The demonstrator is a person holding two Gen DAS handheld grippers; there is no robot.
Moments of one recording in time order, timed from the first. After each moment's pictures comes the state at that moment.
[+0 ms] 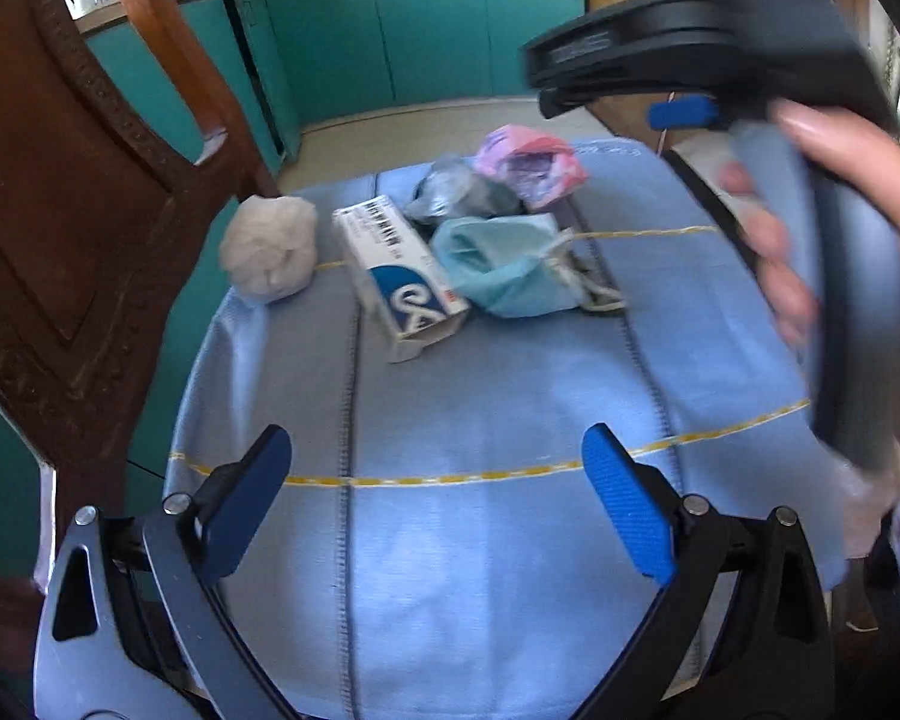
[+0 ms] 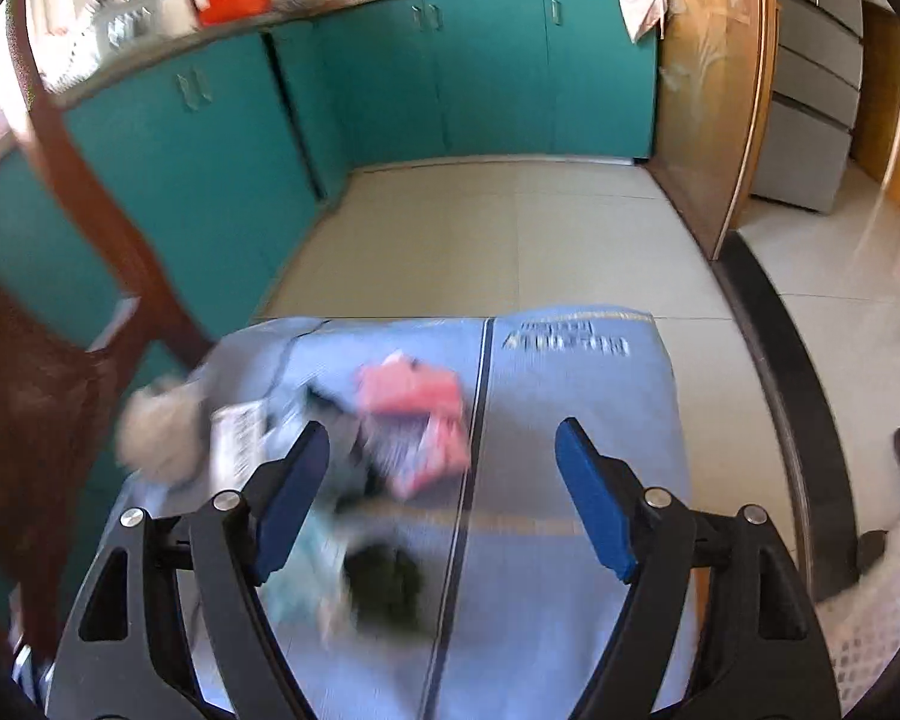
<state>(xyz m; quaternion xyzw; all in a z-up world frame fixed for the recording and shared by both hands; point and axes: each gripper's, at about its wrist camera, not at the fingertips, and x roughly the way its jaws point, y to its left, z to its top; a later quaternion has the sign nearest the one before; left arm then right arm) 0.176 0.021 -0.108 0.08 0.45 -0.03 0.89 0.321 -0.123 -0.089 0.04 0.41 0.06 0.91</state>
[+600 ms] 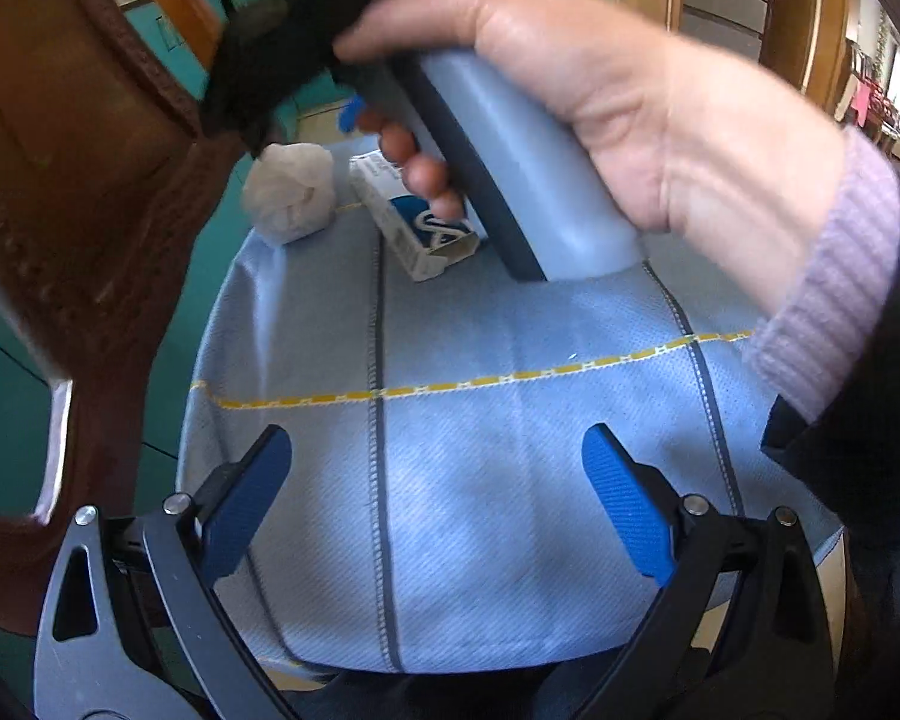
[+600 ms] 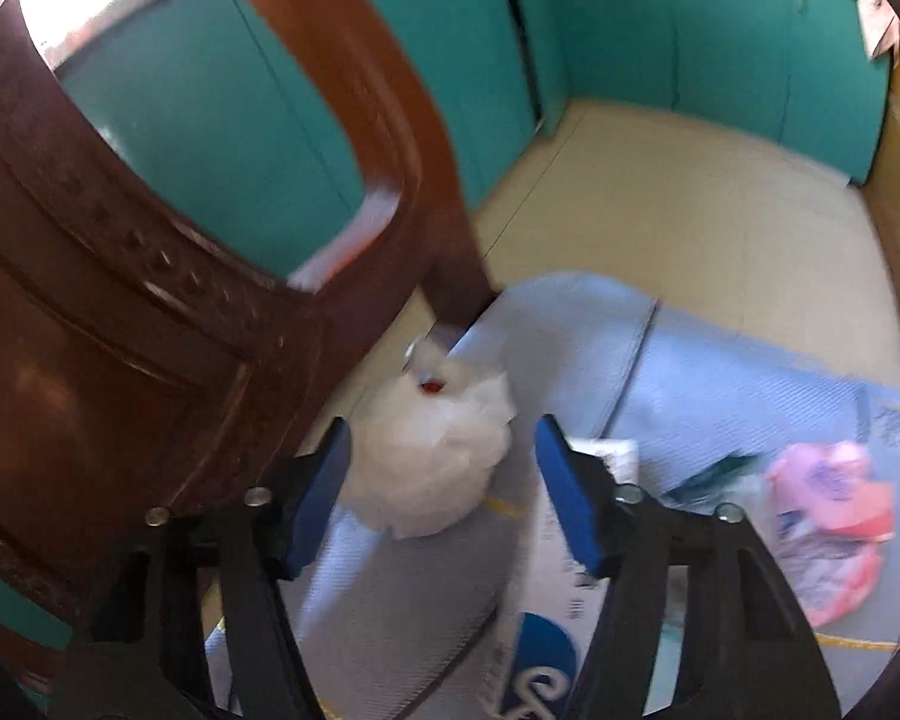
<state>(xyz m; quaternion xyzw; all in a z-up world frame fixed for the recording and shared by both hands) 0.144 0.044 -0.121 0.10 0.47 -0.04 0.88 0.357 0.044 -0.118 0.01 0.48 0.30 0.83</state>
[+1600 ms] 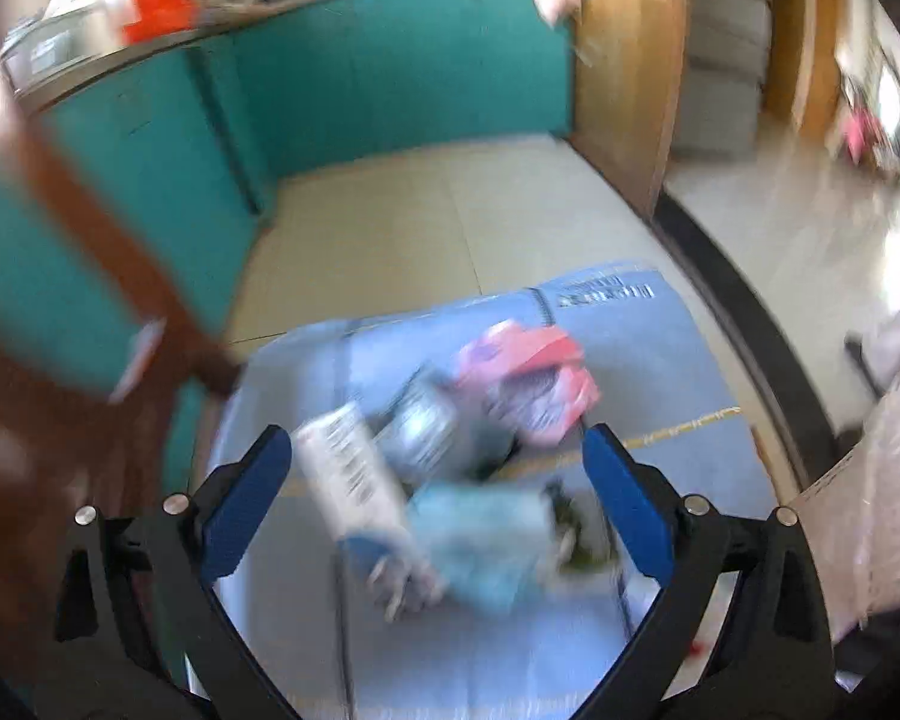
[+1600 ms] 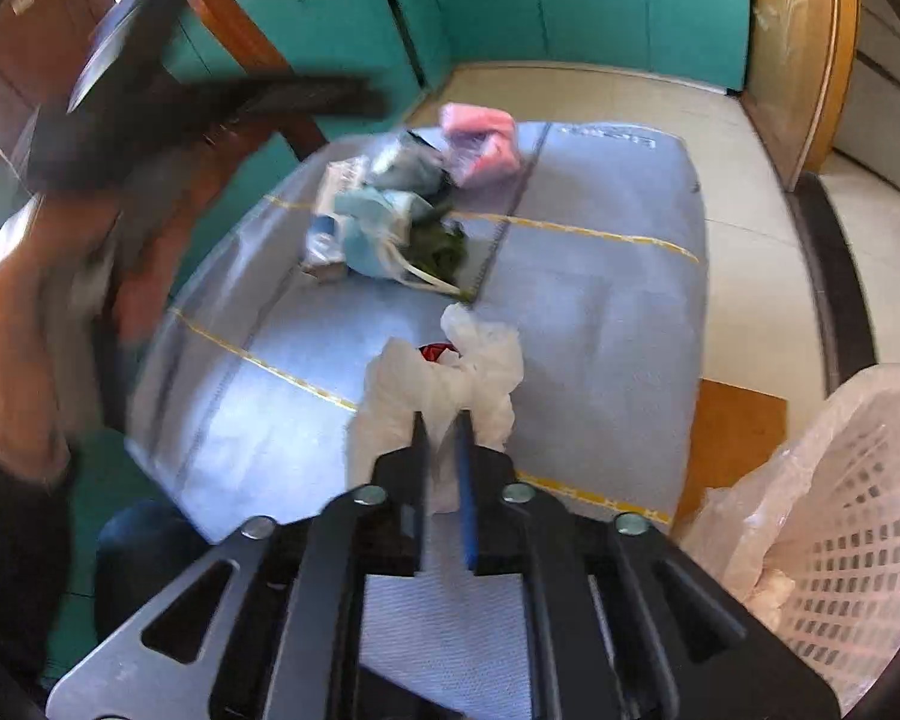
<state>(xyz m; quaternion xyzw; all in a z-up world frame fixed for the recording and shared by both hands) 0.331 -0.025 -0.062 0.11 0.43 -0.07 0.89 0.163 -0.178 -0.102 0.02 0.50 0.19 0.84</state>
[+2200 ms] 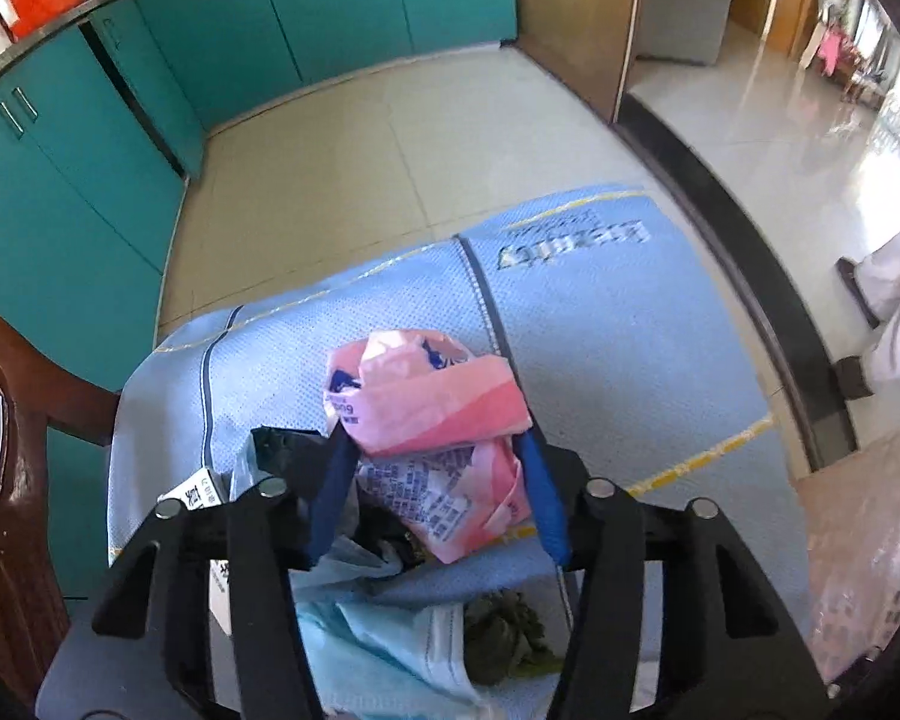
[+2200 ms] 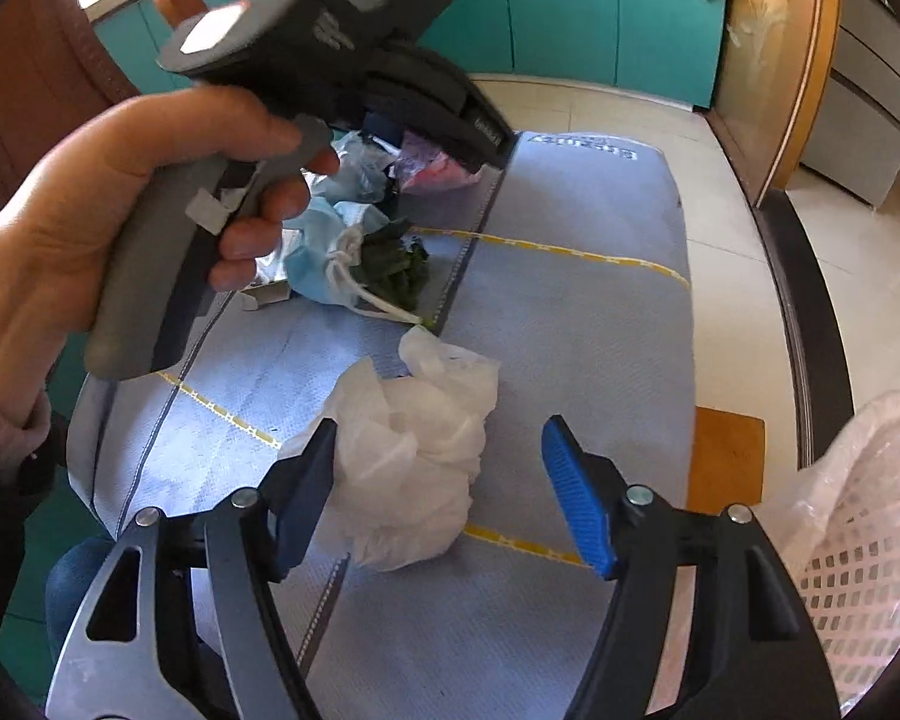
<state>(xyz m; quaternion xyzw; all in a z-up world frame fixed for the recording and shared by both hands) 0.390 -0.067 -0.119 0.13 0.51 -0.11 0.84 0.184 -0.161 -0.125 0.00 0.48 0.16 0.86</state>
